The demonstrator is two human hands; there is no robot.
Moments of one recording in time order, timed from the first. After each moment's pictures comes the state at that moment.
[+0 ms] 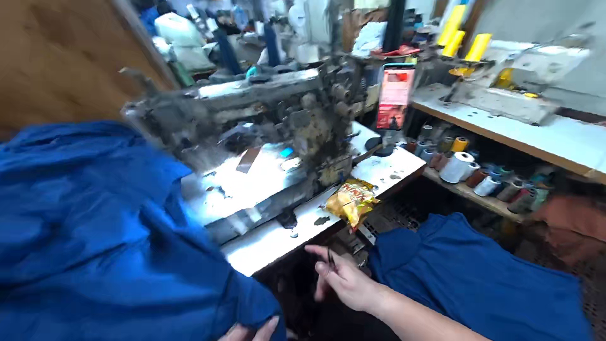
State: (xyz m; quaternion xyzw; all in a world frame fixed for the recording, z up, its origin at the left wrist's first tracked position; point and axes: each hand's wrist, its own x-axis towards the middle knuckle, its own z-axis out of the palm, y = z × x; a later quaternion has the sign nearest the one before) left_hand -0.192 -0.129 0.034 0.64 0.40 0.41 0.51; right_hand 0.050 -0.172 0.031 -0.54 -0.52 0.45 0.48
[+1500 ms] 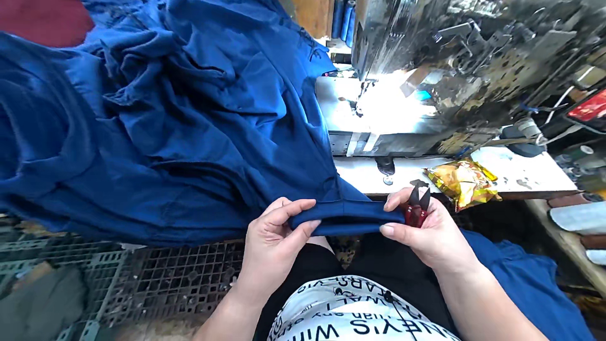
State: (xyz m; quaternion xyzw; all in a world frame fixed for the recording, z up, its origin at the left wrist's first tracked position) left_hand -0.264 -0.106 0.074 0.60 0.34 0.56 0.45; right_hand -0.005 -0.135 0.094 -0.33 -0.55 0.51 0.58
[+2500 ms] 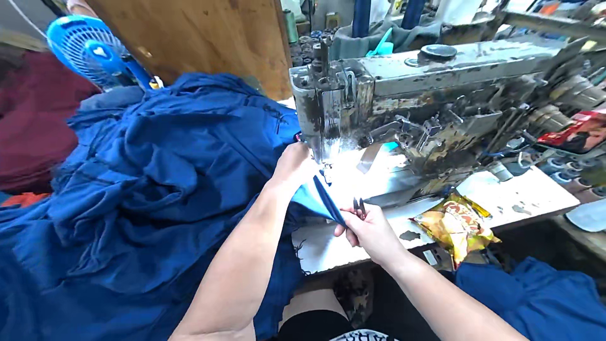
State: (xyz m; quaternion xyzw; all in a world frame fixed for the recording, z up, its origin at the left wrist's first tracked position) left_hand -0.128 0.179 0.148 0.88 0.44 0.16 0.10; right_hand -0.002 -0.009 0.102 -0.48 -0.44 0.52 0.56
